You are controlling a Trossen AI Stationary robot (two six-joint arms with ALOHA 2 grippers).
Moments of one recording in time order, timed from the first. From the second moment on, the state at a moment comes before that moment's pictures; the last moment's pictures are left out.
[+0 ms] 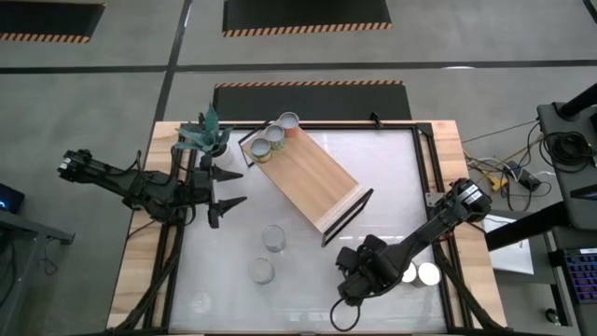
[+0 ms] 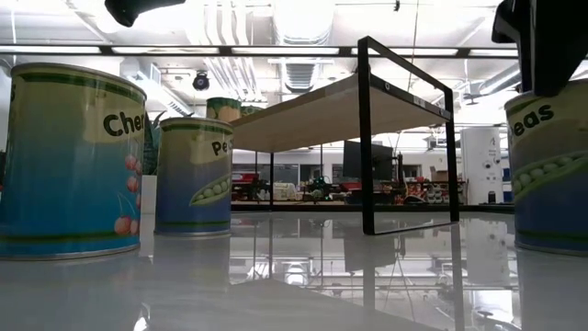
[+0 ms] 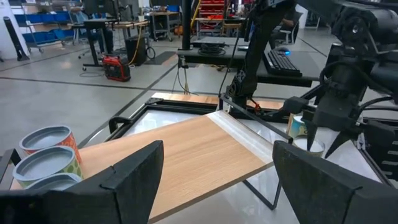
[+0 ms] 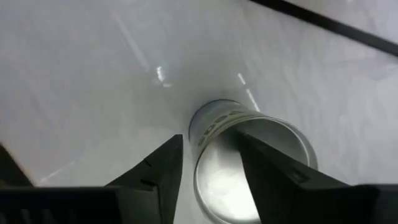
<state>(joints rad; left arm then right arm) -0.34 0.68 0.67 -0.12 -0.56 -0.09 0.62 1.87 1.55 -1.15 0.16 1.11</state>
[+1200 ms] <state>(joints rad) -0.34 0.69 0.67 -0.12 -0.56 -0.10 0.75 1.86 1.59 -1.17 0.40 0.91</state>
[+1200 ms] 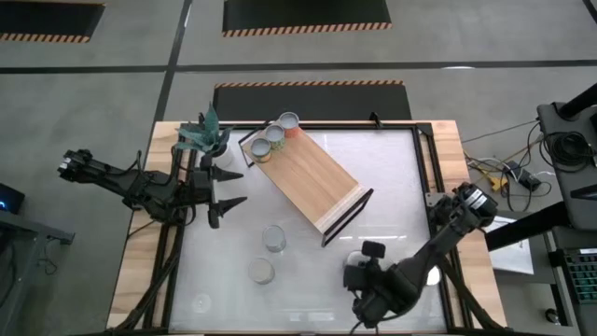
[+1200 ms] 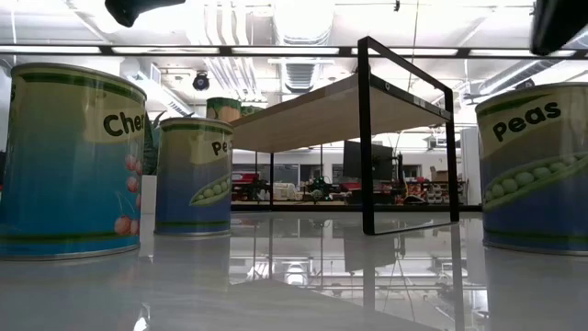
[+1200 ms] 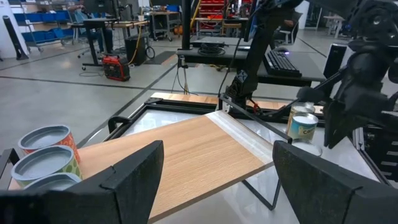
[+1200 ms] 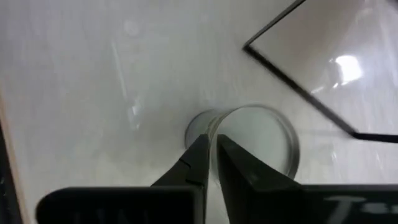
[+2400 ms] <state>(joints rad) -0.34 0.70 0.67 -0.11 -0.56 -0.12 0.82 1.82 1.23 -0.72 0.66 0.89</state>
